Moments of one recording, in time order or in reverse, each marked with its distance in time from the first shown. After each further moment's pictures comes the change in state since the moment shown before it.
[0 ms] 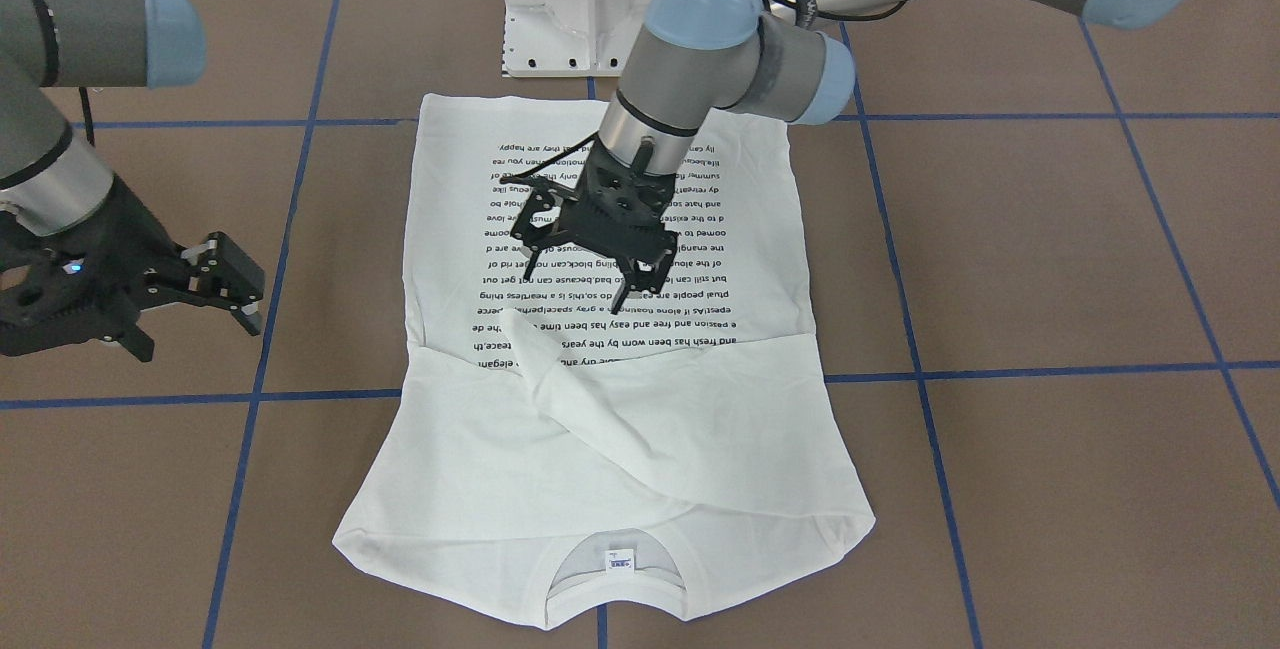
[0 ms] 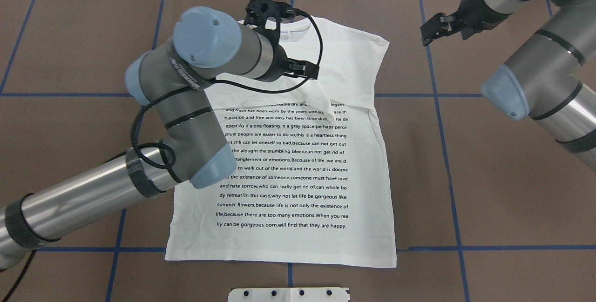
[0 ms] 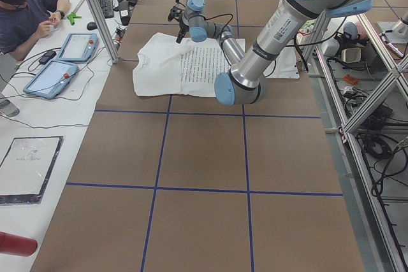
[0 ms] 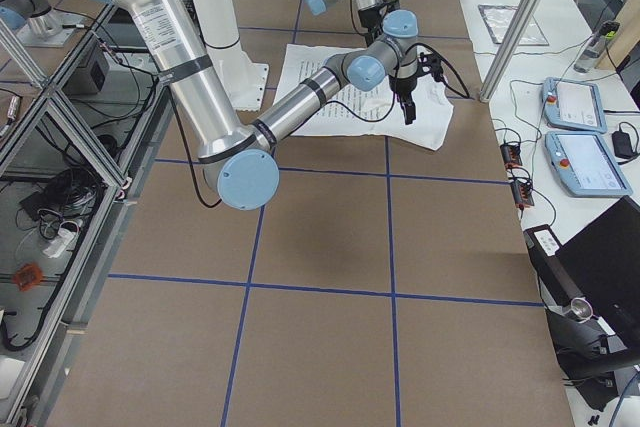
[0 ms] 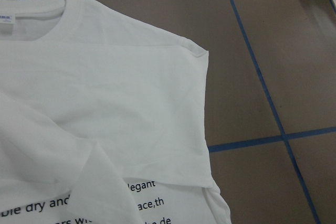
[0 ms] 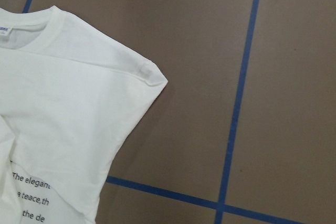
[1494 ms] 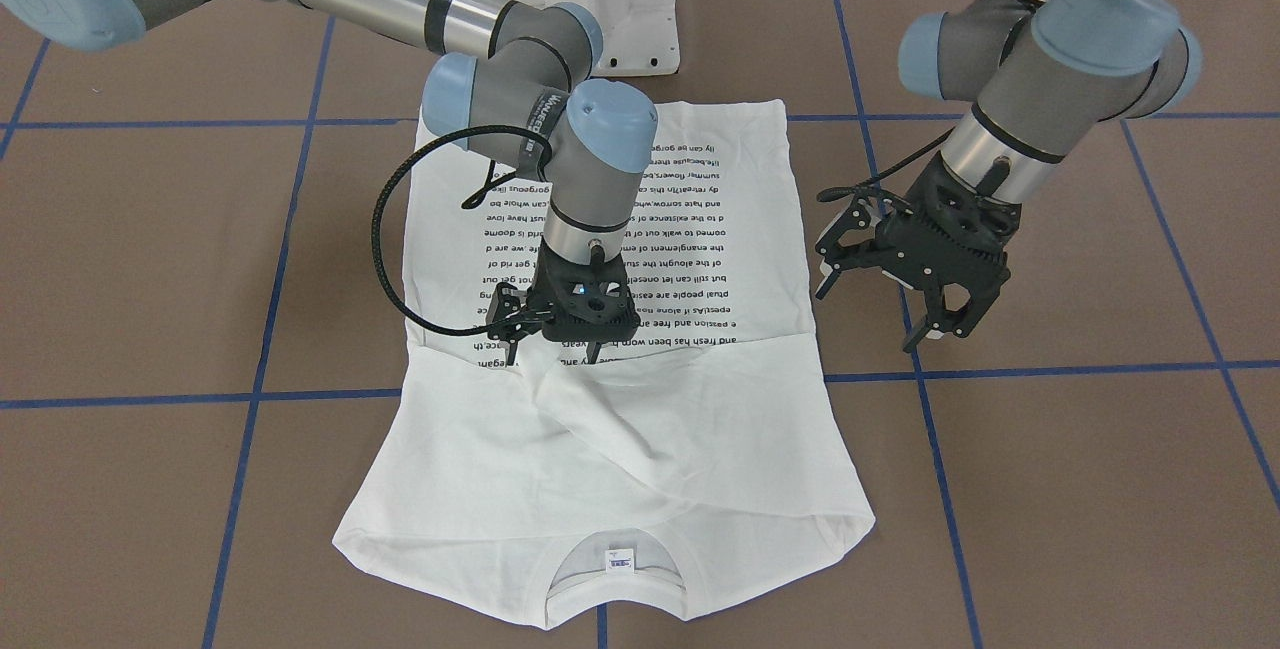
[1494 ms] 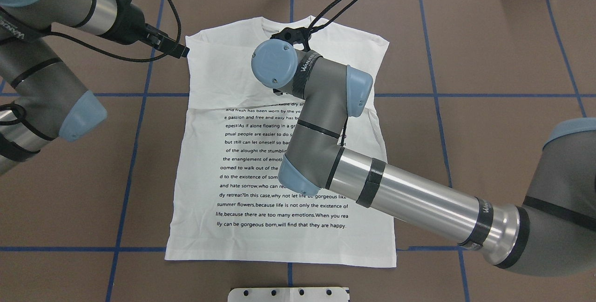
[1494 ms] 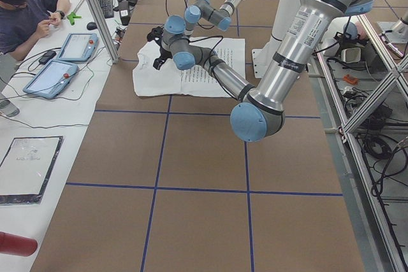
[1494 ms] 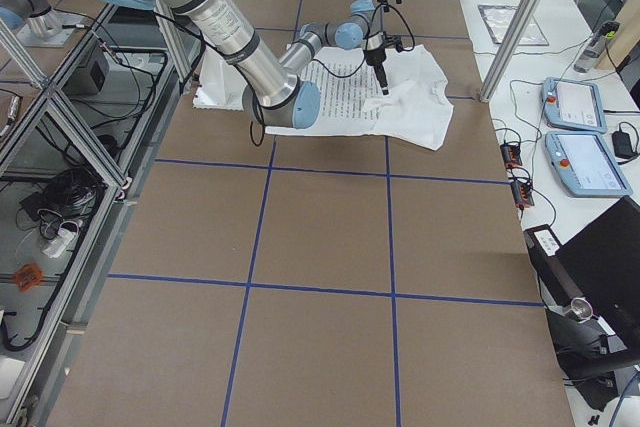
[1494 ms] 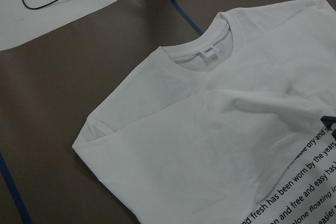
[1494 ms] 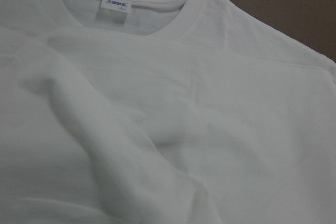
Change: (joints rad) left arm -0.255 0.291 -0.147 -0.010 -0.238 0.429; right arm -0.435 0.485 -0.529 -0.129 -0.572 0.309
